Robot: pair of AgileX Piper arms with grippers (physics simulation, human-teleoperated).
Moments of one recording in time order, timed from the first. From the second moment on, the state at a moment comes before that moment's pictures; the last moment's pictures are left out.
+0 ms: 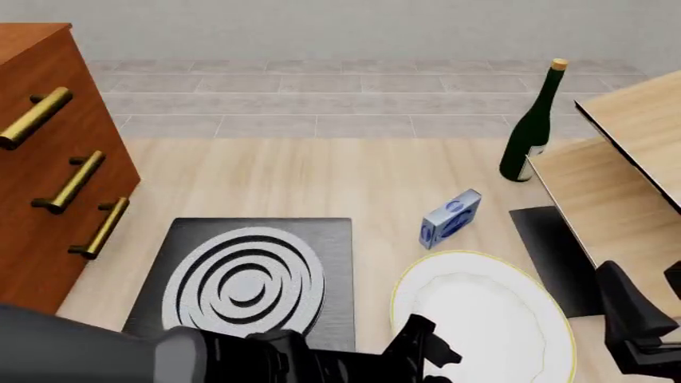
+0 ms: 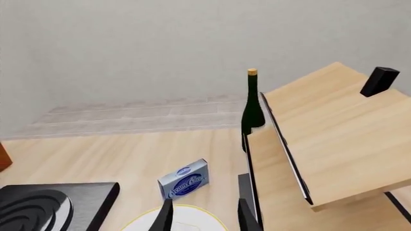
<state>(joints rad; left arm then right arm) -1.25 1.75 -0.80 -0.14 1.04 0.07 0.02 0.00 0.00 0.10</state>
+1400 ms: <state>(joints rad) -1.21 1.92 -0.85 -0.28 1.07 0.08 0.15 0.00 -0.13 0.11</state>
